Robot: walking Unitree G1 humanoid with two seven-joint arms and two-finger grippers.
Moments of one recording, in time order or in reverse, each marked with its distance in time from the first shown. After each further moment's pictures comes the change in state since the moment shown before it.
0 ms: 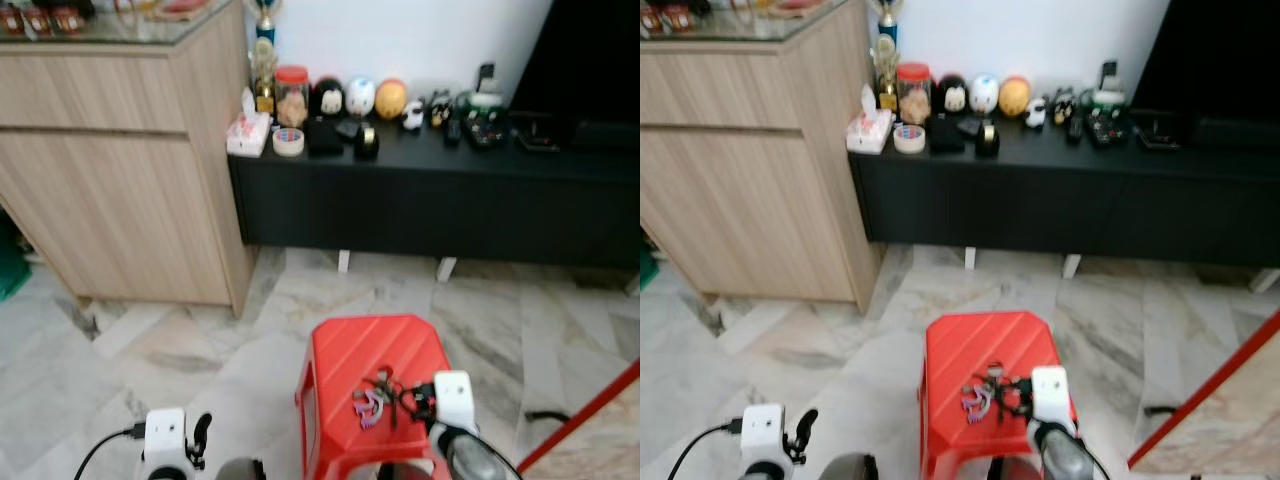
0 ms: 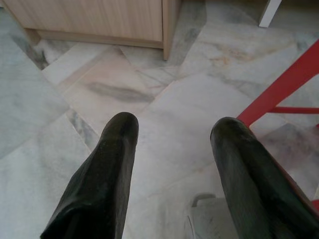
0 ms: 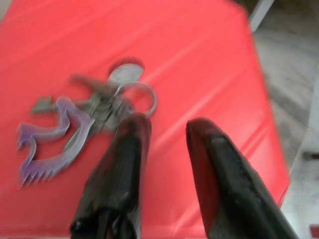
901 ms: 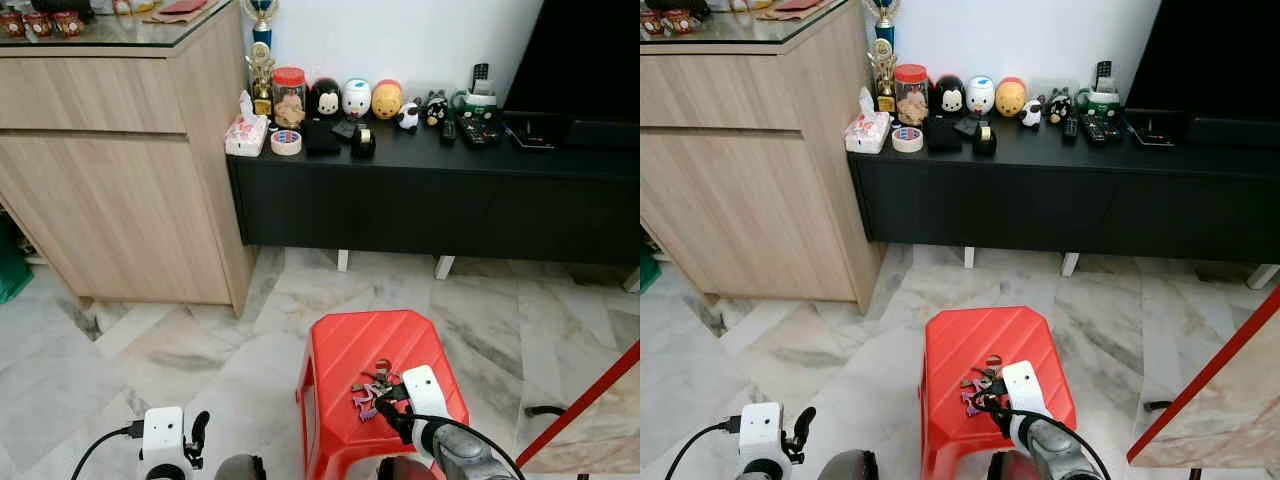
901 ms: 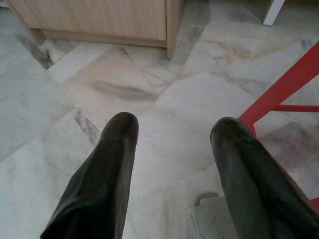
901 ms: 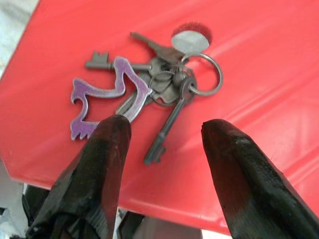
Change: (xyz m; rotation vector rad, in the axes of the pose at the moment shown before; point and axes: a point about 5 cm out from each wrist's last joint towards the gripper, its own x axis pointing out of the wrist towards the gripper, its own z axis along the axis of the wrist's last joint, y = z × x) left arm 0.001 0.001 0.001 0.001 0.001 0.012; right arm 0.011 0.011 0.011 -0.132 0.169 0.183
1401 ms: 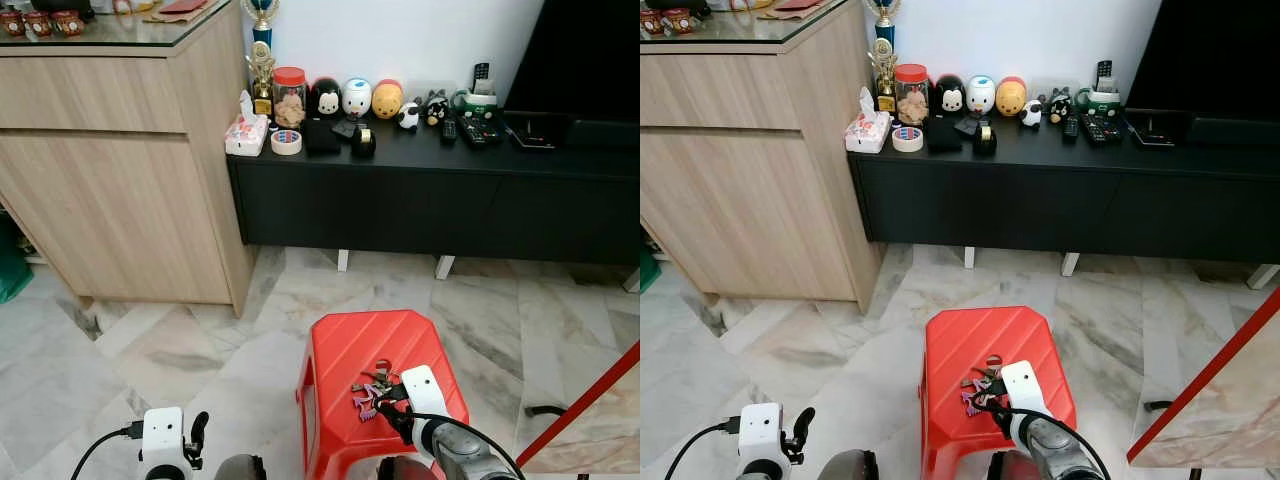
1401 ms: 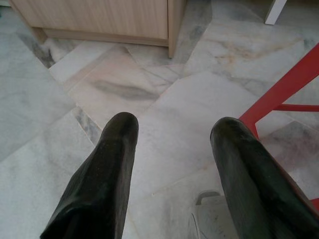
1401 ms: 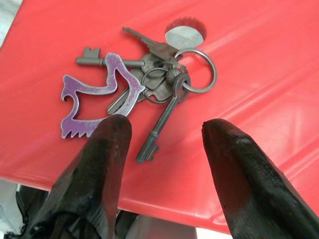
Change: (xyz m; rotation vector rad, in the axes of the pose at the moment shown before) left arm 0.000 0.000 -0.001 0.000 0.003 0.006; right arm 0.001 -0.001 0.001 0.000 0.025 -0.018
